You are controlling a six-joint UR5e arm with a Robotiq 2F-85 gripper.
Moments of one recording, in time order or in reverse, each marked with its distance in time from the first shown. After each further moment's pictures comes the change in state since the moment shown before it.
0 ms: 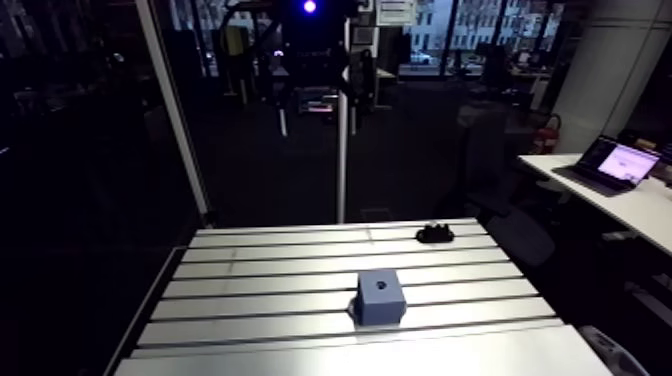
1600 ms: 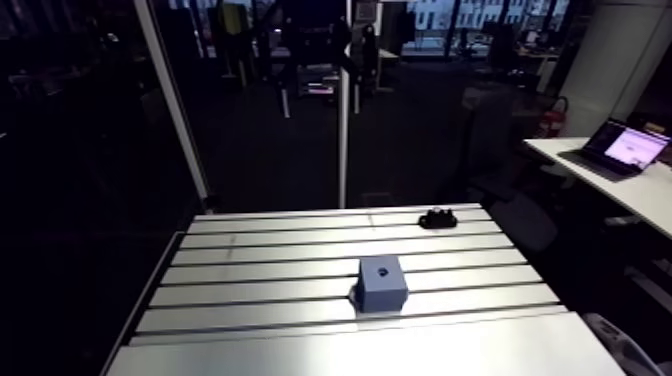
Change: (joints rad) arm -0.047 0.067 -0.053 -0.010 -0.011 -0.166
